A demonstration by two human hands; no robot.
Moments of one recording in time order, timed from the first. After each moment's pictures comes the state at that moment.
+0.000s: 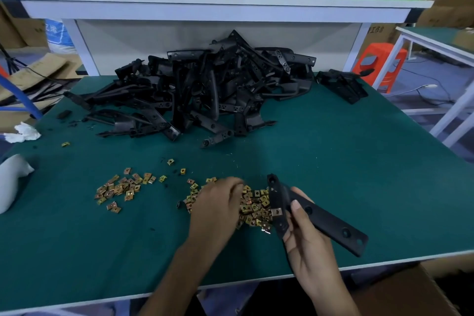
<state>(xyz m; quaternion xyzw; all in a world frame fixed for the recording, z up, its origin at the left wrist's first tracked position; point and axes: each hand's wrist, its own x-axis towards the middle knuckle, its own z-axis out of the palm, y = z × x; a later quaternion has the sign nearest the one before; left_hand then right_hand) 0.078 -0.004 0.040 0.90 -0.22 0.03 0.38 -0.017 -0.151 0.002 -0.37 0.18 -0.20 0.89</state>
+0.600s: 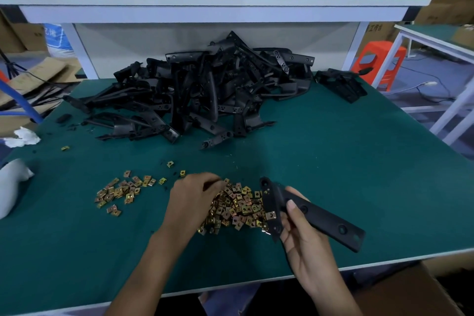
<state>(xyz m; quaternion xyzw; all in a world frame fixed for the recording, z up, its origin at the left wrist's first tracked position) 0.117 0.027 0.046 0.90 -0.18 0.00 0.39 -0.016 -0.150 0.006 -0.39 0.19 -0.19 0.88</state>
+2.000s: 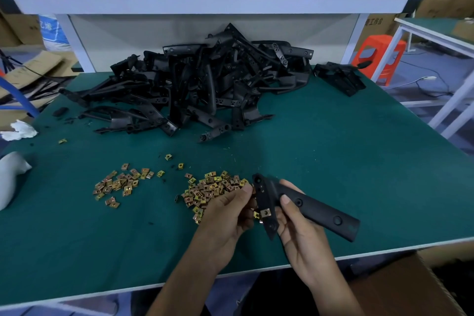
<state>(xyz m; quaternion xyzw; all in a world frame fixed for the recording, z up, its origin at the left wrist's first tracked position) 0.044 -0.016 0.056 0.53 0.05 -0.31 0.79 -0.020 -0.148 0.007 -0.42 0.16 -0.17 0.88</state>
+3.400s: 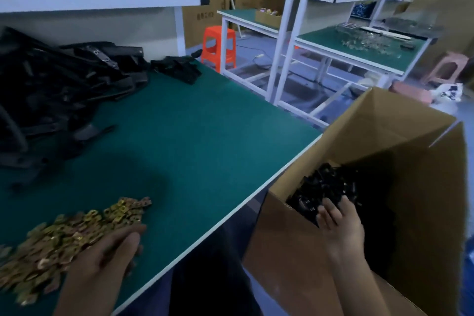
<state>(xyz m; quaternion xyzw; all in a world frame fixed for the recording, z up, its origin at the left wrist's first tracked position) 0.010 -0.042 0.037 0.76 -0.18 -0.25 0.56 -0.259 -0.315 0.010 -0.18 0.53 -0.54 0.63</state>
